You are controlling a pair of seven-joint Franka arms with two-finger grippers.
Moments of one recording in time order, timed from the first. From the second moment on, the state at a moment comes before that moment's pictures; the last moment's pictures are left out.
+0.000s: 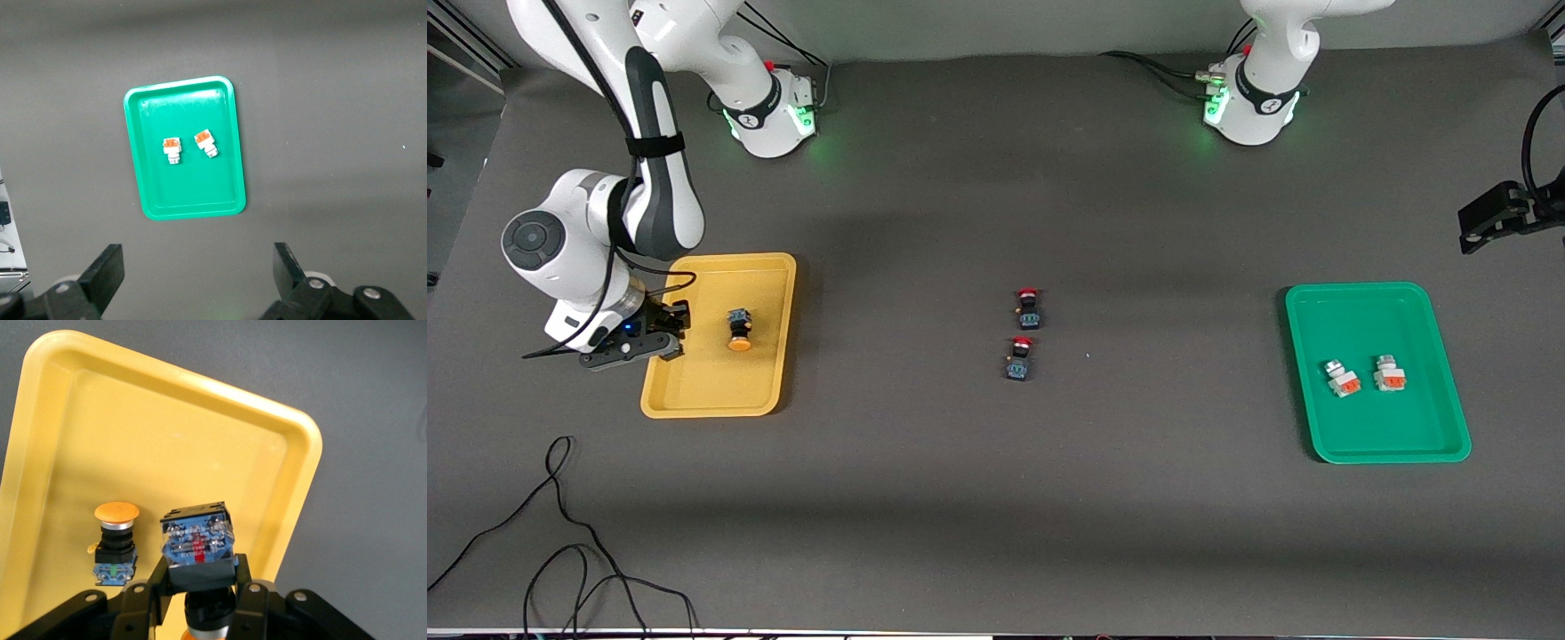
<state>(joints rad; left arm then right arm) 0.02 0.07 -0.06 -1.38 0.12 1.43 0.07 1.06 0.32 -1.15 -2.31 0.23 2.44 -0.51</state>
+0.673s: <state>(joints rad) 0.01 0.01 -0.07 -1.51 0.06 1.49 0.00 0.89 0.48 -0.98 -2.31 0.56 2.45 -0.67</state>
